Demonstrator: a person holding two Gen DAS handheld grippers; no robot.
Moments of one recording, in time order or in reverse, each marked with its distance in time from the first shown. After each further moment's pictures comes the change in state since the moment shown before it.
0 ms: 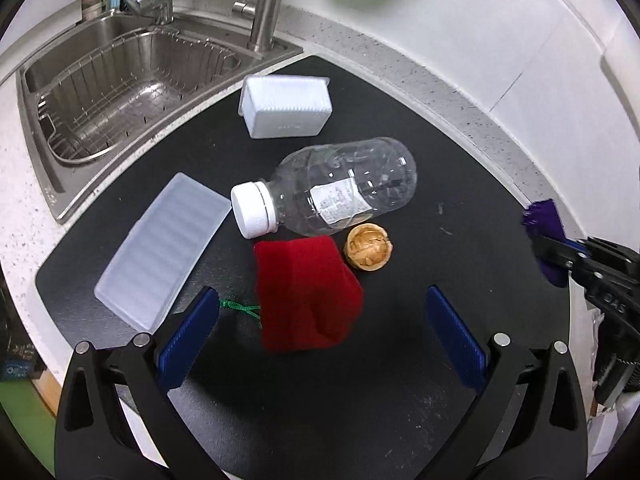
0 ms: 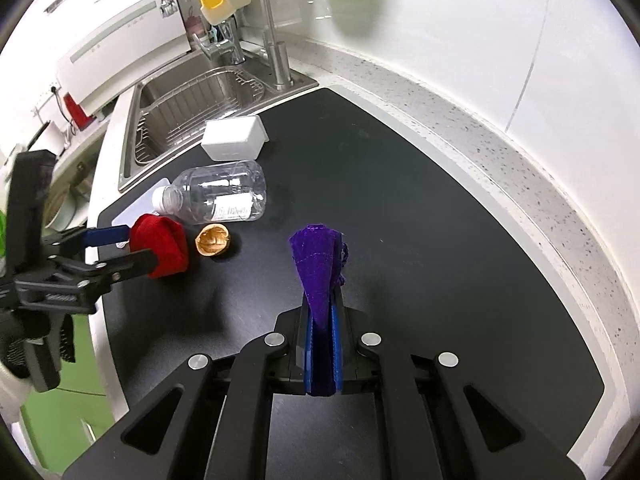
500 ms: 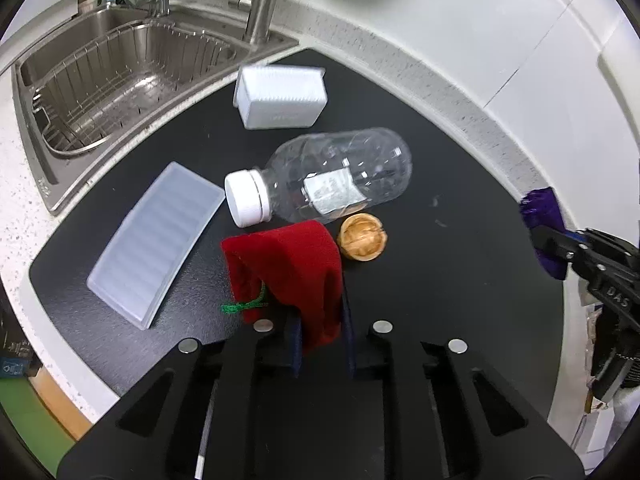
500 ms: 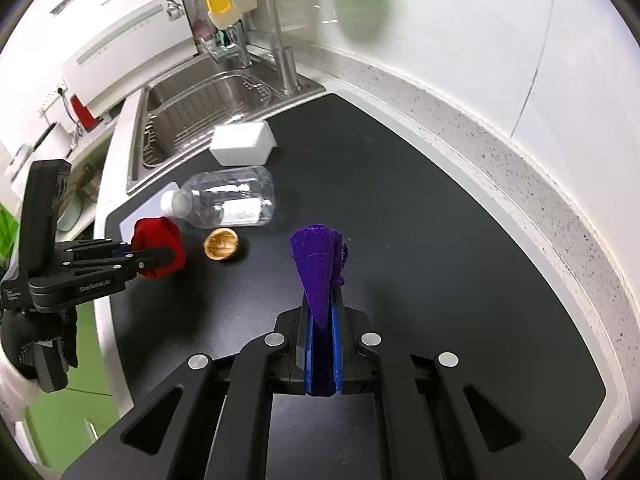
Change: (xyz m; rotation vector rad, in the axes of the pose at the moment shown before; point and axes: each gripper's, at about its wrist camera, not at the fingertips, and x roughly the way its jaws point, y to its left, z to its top) left arm -0.009 -0.004 -0.003 0.007 0.009 -0.026; right arm -0.005 0.012 0.004 -0.019 -0.021 0.031
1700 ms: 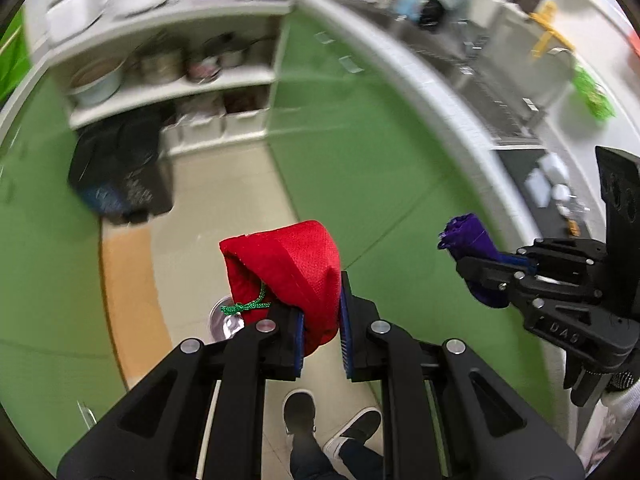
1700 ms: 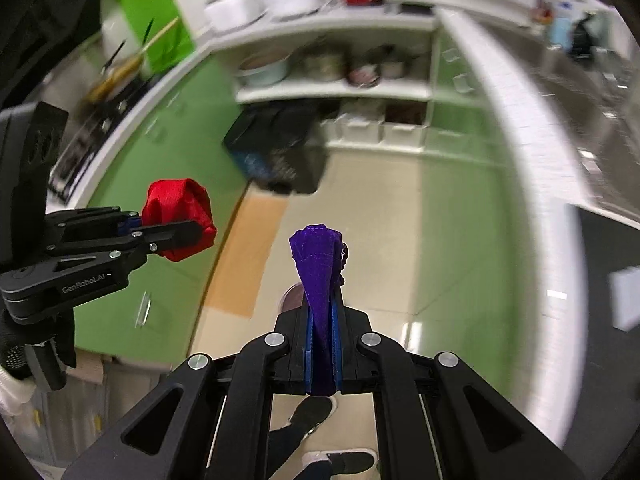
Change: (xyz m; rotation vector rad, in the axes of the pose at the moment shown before) left arm -0.225 0.272 -0.302 -0.561 -0.178 0.375; right arm 0.108 0.462 -0.084 -0.681 0.218 0.472
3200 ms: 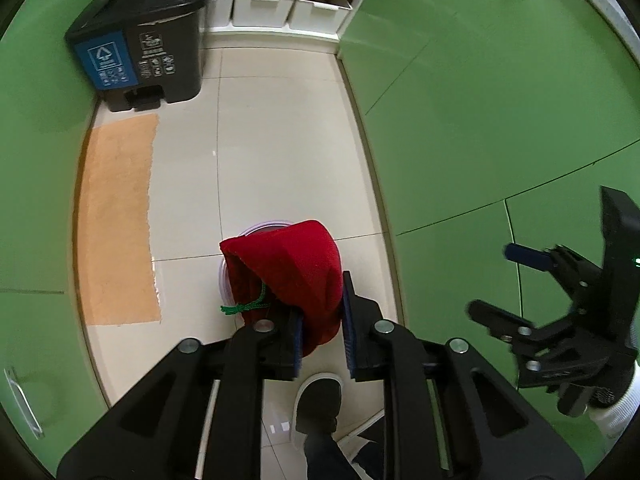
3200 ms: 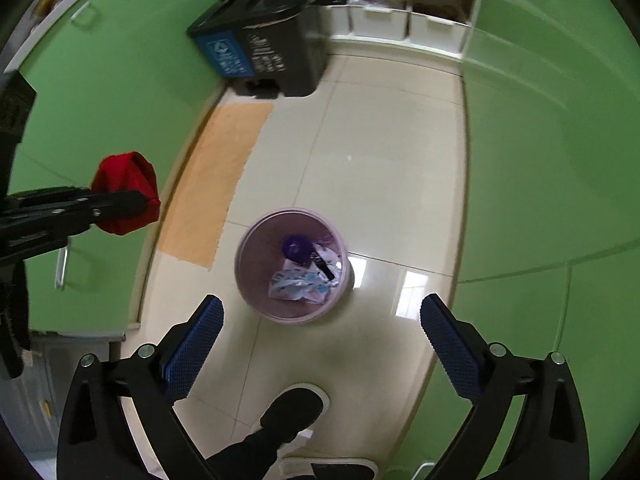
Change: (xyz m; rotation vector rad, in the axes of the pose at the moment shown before) left arm 0.271 0.171 -0.111 -0.201 0.191 0.018; right arm 0.310 -0.038 -0.078 0.028 0.189 -0.043
